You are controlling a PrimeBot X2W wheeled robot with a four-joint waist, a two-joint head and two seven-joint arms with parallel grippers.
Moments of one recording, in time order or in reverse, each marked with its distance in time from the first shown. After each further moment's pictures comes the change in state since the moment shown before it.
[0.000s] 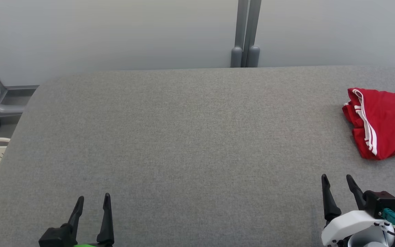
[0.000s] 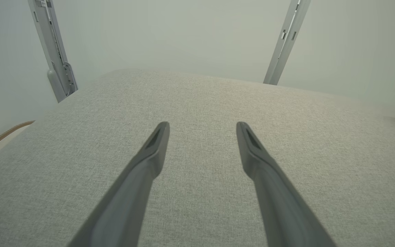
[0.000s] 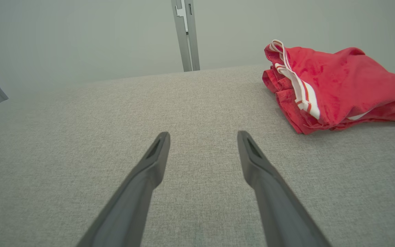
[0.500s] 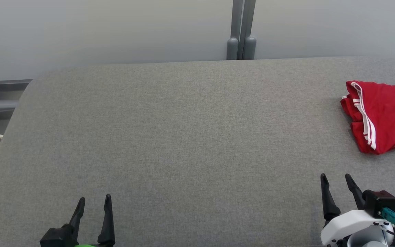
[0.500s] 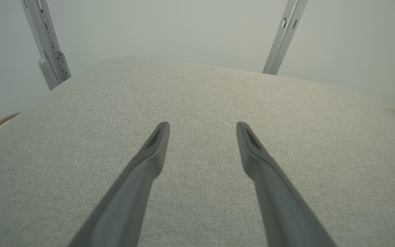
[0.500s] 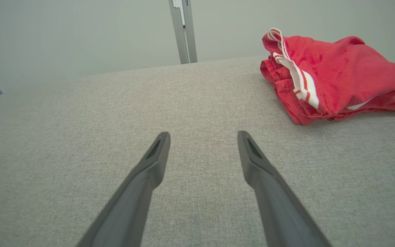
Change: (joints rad) left arm -0.002 -0.014 0.010 0.018 0.006 -0.010 0.000; right arm -0.002 0.000 0.001 0.002 0.000 0.000 -0.003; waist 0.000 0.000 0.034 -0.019
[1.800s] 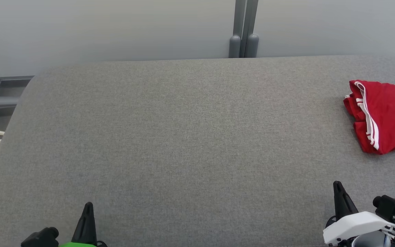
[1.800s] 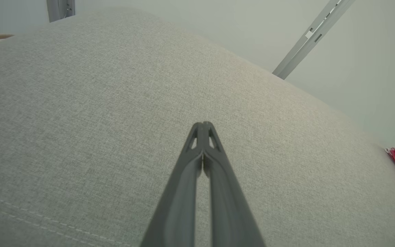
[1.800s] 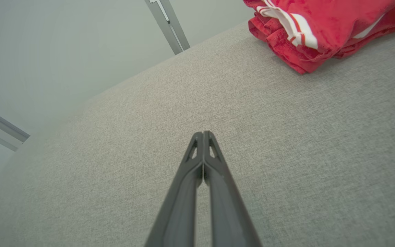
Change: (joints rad) left arm -0.005 -0.011 0.034 0.030 -0.269 -0.006 0.099; right arm 0.020 0.012 0.005 0.000 0.297 0.000 0.064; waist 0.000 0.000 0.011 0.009
